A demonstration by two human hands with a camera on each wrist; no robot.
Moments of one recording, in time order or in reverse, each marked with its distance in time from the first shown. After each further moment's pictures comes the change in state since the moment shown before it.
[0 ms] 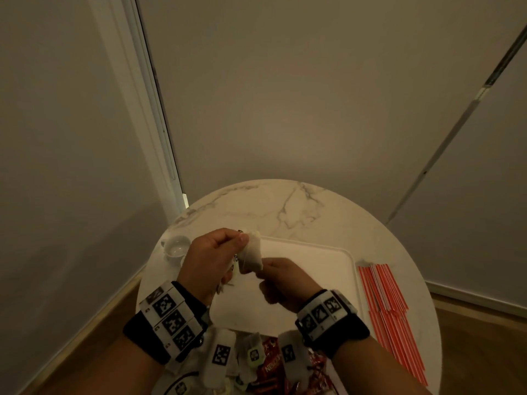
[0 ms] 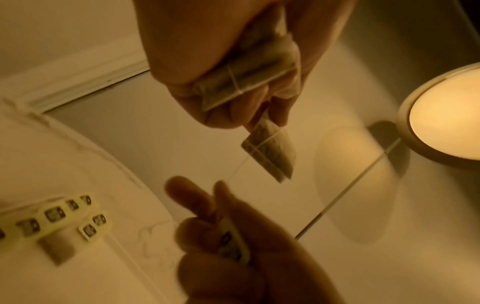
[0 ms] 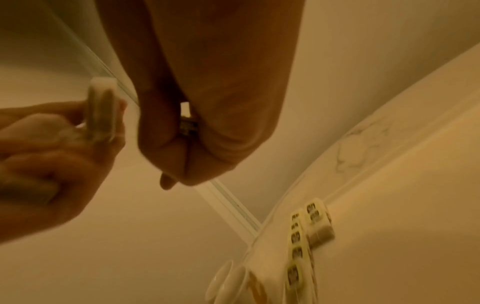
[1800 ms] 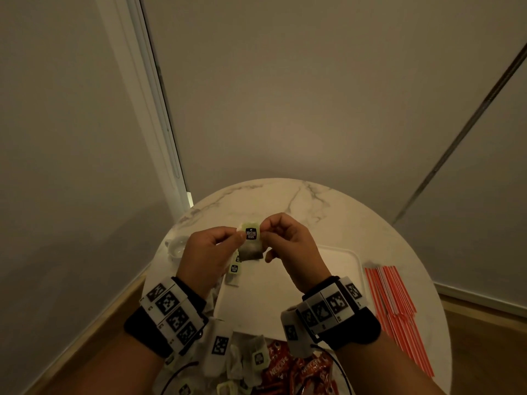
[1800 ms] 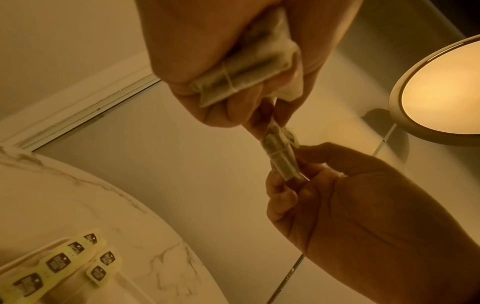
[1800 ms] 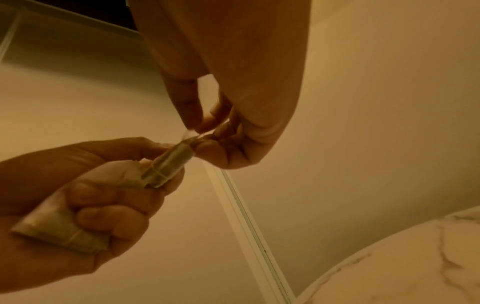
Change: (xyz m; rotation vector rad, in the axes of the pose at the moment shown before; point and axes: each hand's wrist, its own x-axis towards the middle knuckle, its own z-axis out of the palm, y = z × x) left_hand 0.009 0.008 -0.005 0.172 0.101 0.104; right_hand 0.002 -0.048 0.011 -0.066 0.148 -0.532
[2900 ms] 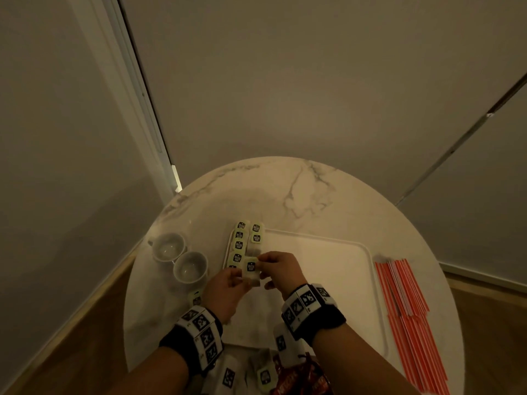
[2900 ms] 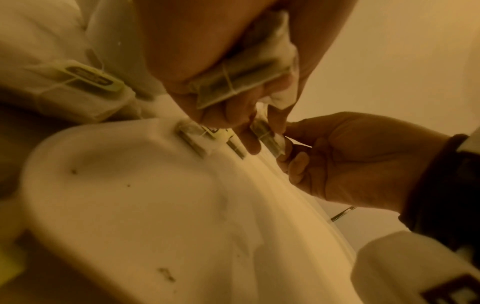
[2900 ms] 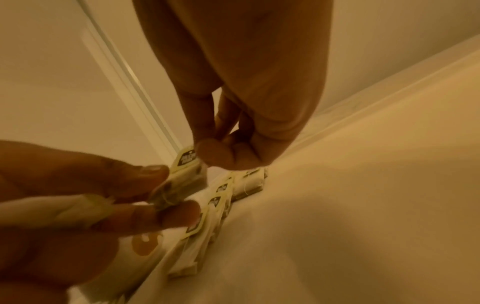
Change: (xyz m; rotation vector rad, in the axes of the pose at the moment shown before) left_hand 0.044 -0.156 0.022 0.176 -0.169 -0.542; right_hand 0.057 0.150 -0.018 -0.247 0.183 0.615
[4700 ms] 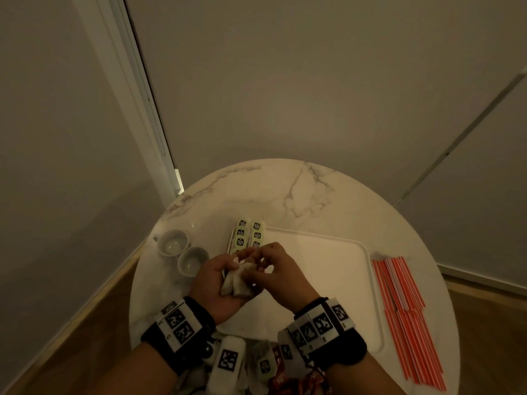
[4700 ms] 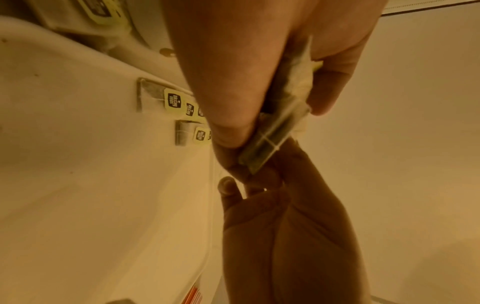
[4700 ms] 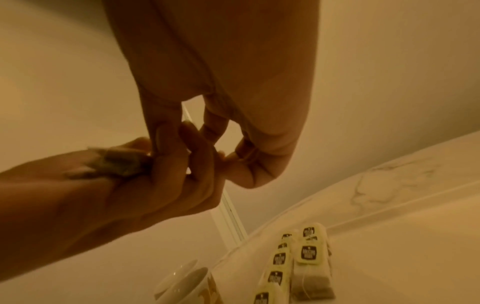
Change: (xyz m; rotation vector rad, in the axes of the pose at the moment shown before) left_hand -0.027 0.042 -0.022 -1.147 -0.565 -0.220; right_hand -0.067 -0.035 -0.001 -0.253 -0.114 -0.450
